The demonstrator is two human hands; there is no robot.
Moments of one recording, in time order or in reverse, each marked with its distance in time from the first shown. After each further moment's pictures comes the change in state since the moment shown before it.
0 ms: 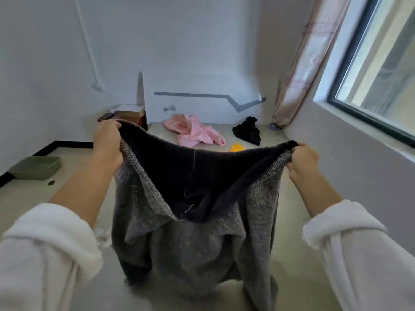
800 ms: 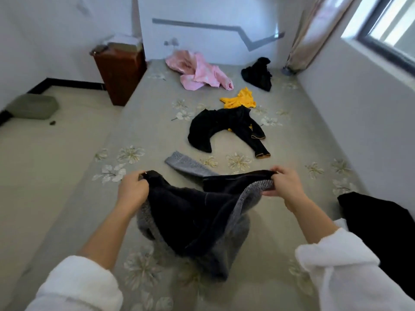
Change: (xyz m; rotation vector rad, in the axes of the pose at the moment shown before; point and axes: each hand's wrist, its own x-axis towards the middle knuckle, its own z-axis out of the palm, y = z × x) left_hand -0.127 -0.174 -0.128 0.927 -0.222 -0.091; right_hand -0.104 0.133 -0.099 -0.725 -0.297 0.328
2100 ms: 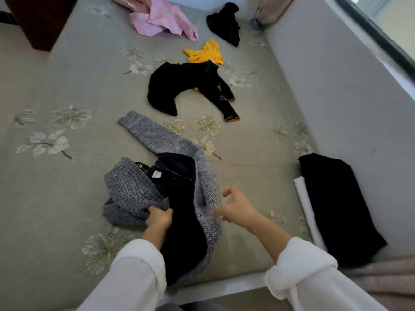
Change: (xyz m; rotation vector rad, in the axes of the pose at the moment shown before) left_hand -0.035 -0.144 0.205 0.068 -0.449 -0.558; right_hand -0.030 0.115 0.047 -0.483 -0.277 0.214
